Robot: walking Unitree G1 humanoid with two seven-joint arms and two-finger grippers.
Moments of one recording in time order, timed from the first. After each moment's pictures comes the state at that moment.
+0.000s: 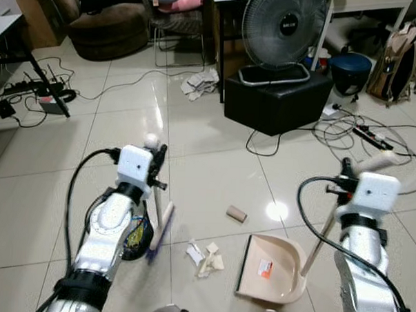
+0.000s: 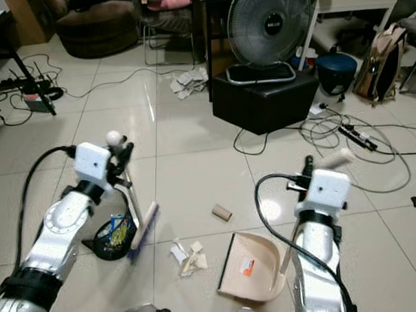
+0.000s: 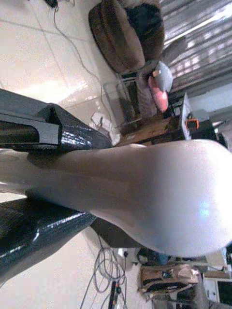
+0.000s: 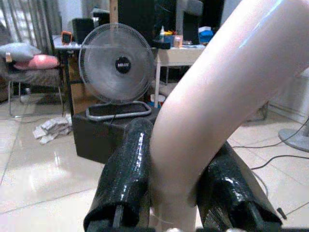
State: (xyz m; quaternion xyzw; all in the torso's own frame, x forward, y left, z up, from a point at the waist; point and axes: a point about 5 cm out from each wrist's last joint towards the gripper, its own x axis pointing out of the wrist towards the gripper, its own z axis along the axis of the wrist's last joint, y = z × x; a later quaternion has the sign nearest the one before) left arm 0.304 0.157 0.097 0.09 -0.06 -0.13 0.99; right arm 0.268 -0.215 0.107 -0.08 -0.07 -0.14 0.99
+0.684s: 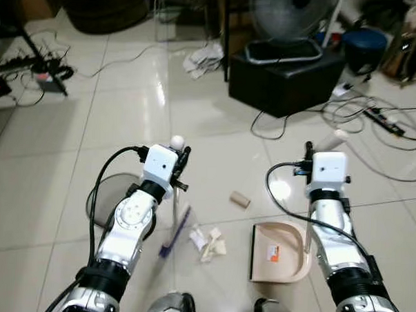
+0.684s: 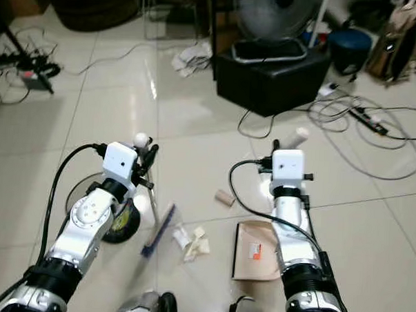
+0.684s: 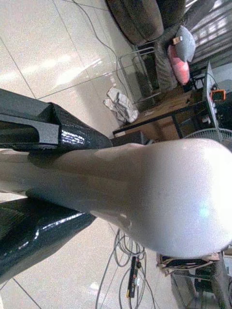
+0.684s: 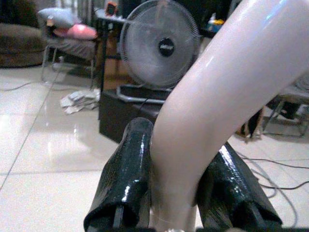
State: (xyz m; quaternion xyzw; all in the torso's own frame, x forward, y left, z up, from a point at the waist) left arm 0.307 0.125 0.094 0.09 -0.06 -0.18 0.98; right arm 0.318 -0.184 0.089 -0.14 -0.08 -0.07 0.98
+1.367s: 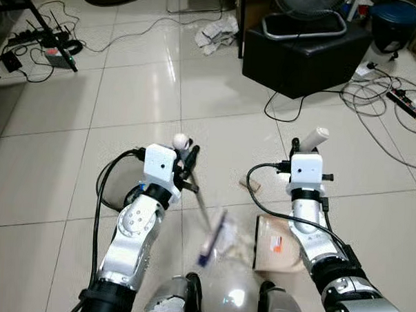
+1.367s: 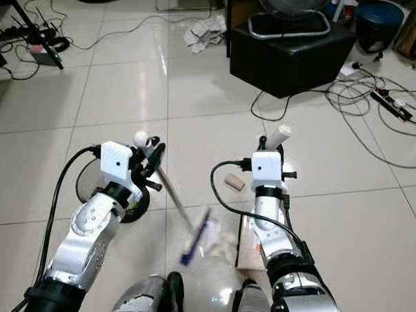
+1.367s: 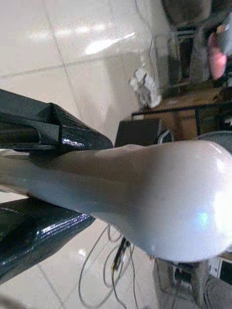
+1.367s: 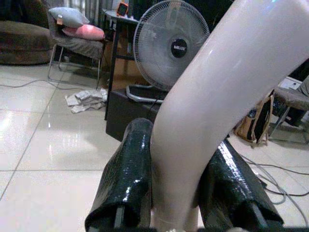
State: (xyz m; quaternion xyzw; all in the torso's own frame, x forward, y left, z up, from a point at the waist) left arm 0.289 0.106 0.114 -0.02 -0.06 -0.20 0.98; right arm 0.322 -0.151 0.085 -0.15 -0.13 -0.08 0.98
